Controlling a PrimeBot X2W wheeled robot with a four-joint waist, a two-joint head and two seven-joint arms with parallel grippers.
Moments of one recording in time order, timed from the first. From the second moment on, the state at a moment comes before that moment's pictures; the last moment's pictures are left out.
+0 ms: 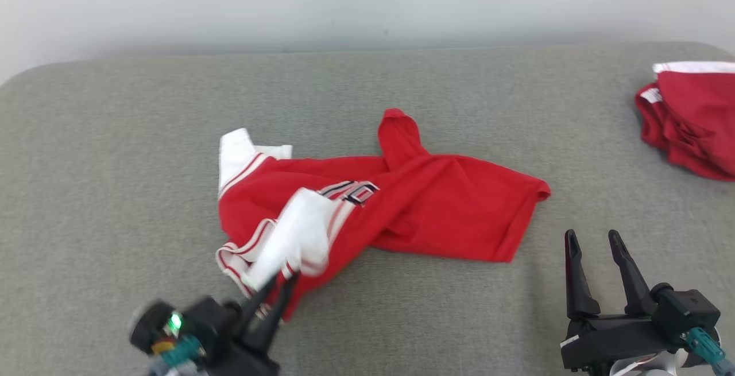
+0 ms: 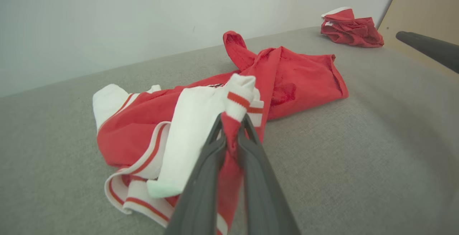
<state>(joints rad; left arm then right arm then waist) -0.41 0.58 -0.84 0.09 -0.67 0.07 -0.22 -0.11 -0.08 -0.01 0.24 0.24 0.13 -0.26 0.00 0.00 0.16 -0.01</state>
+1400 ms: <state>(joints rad) -0.04 0.32 -0.27 0.11 -0.47 0.05 -0.26 -0.06 -0.10 -0.01 0.26 0.24 0.13 -0.26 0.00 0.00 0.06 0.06</state>
